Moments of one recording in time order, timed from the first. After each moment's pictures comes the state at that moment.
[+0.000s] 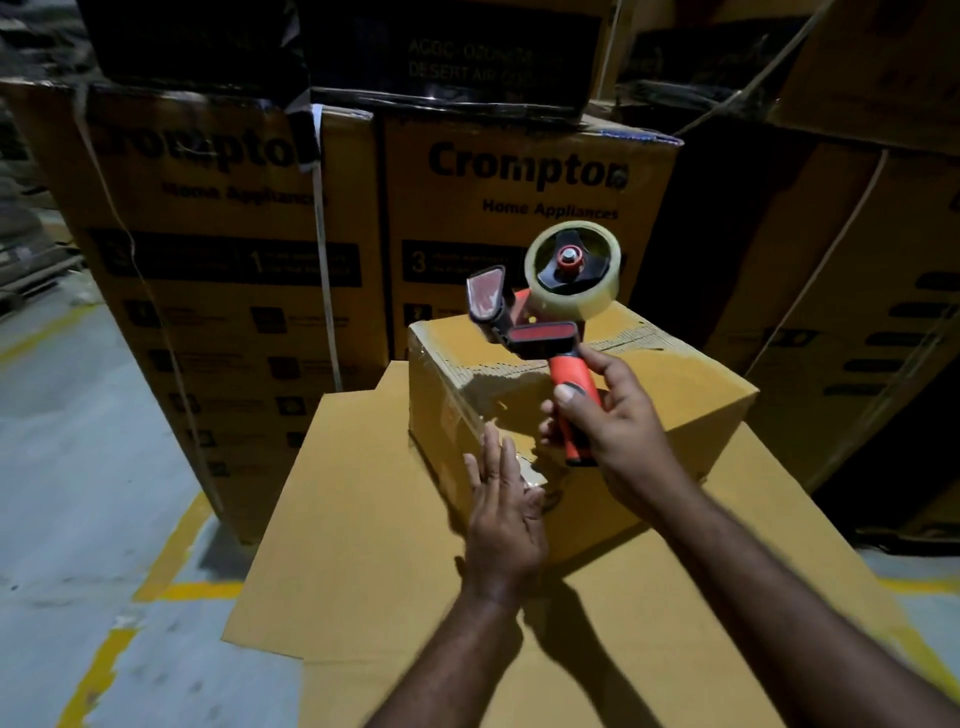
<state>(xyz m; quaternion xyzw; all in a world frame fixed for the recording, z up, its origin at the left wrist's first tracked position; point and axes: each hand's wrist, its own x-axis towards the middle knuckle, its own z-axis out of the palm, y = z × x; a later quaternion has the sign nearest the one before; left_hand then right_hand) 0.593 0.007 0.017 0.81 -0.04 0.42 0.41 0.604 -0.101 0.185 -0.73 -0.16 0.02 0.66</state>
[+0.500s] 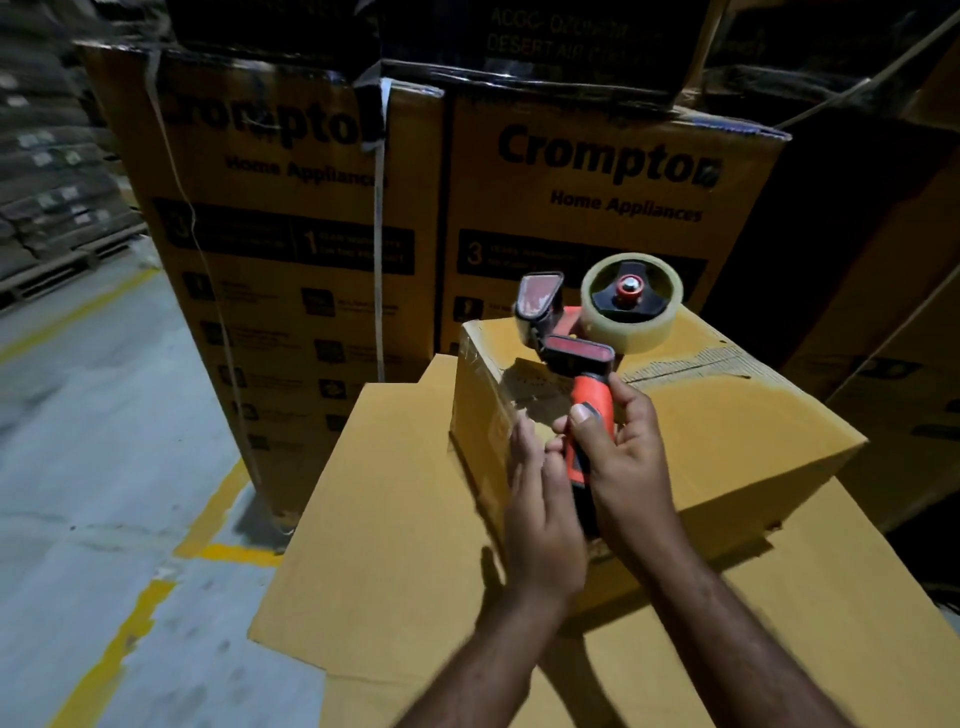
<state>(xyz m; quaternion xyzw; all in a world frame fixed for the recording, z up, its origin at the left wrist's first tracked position) 0.587 0.020 0.076 0.68 0.09 0.24 0.69 0.627 -0.044 0.143 -0.71 -0.14 -0.02 0.69</state>
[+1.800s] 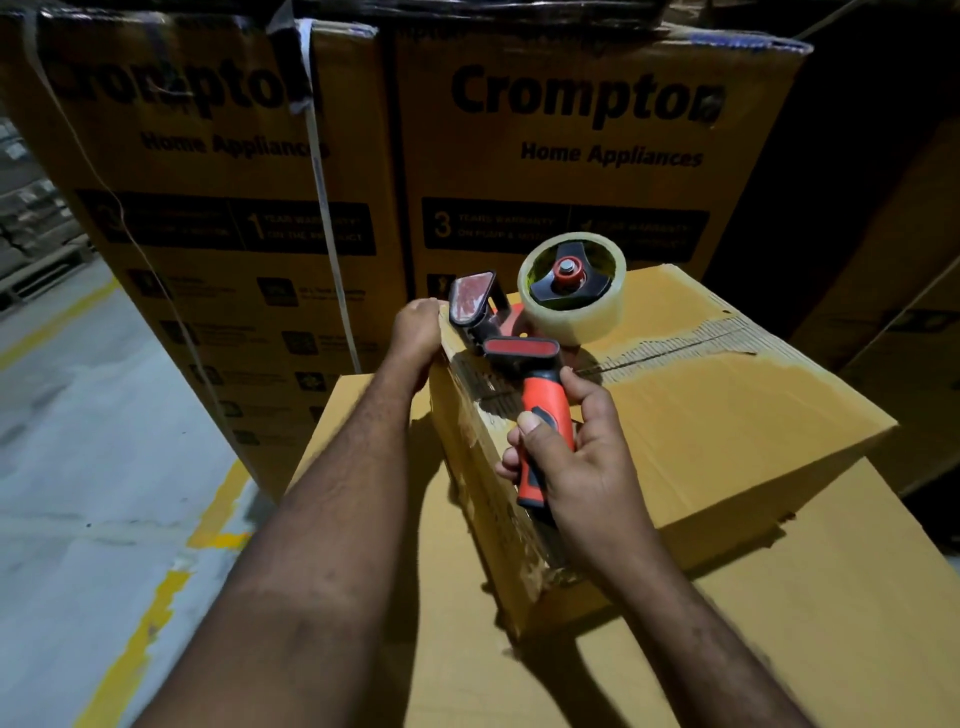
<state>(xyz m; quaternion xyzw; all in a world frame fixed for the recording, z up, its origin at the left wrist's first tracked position) 0.795 0.168 0.118 0.70 0.25 0.17 0.64 0.655 -0.045 0.136 -0.68 -0.16 0.07 0.72</state>
